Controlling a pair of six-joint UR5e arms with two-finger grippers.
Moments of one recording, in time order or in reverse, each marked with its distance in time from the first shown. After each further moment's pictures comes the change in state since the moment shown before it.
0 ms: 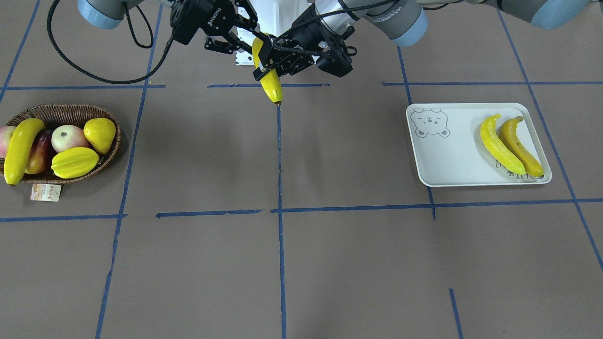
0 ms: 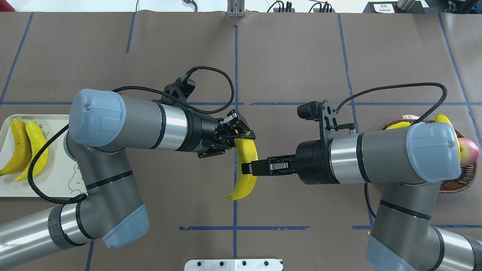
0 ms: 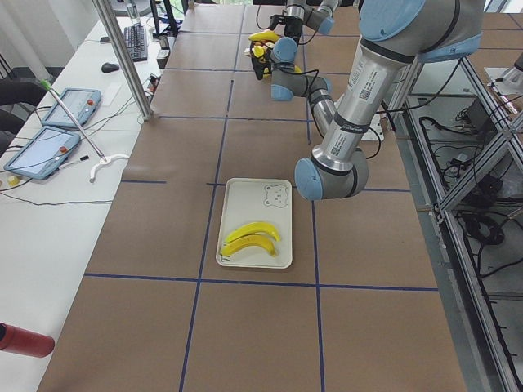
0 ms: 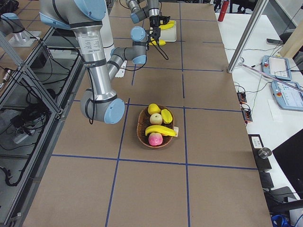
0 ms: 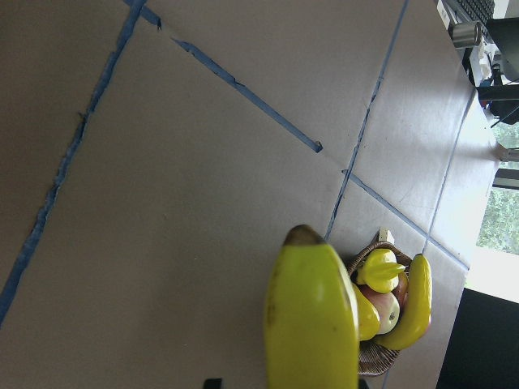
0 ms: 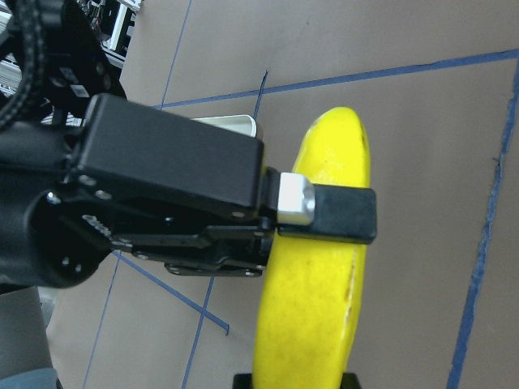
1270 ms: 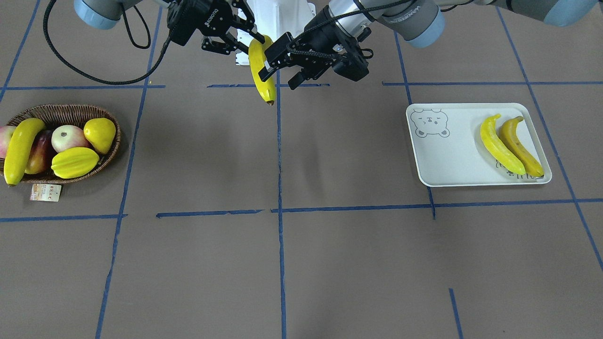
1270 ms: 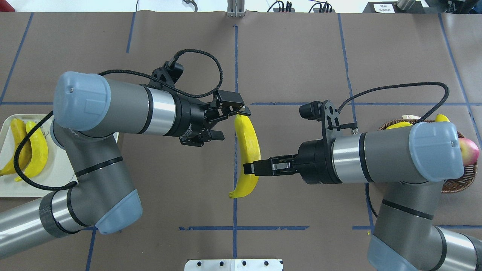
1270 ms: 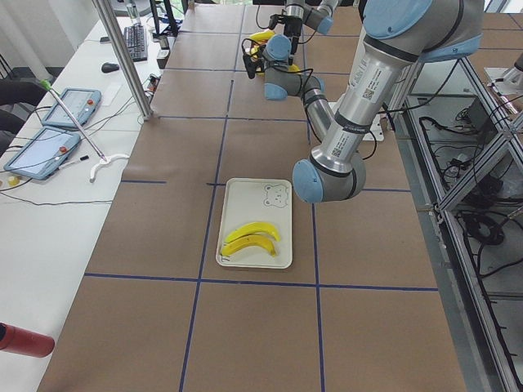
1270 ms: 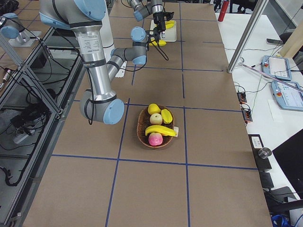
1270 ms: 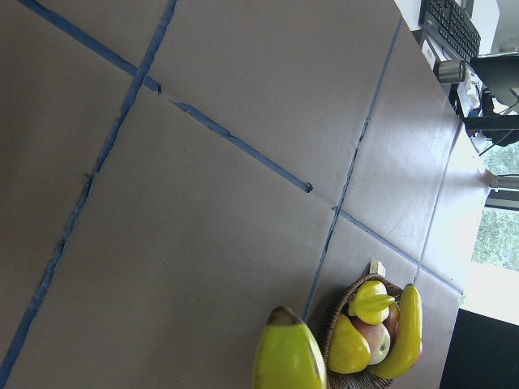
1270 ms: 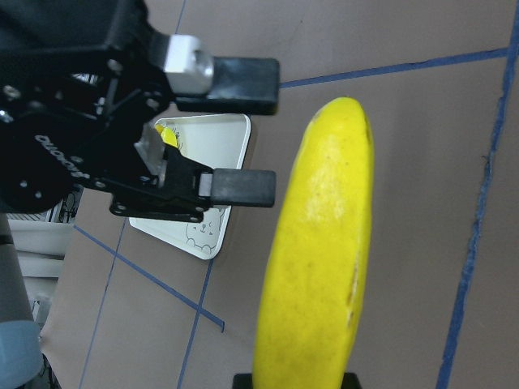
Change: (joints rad) left arm -0.046 0.008 -0.008 0.007 -0.010 0.015; right arm 0.003 -0.005 0.005 0.001 0.005 0.000
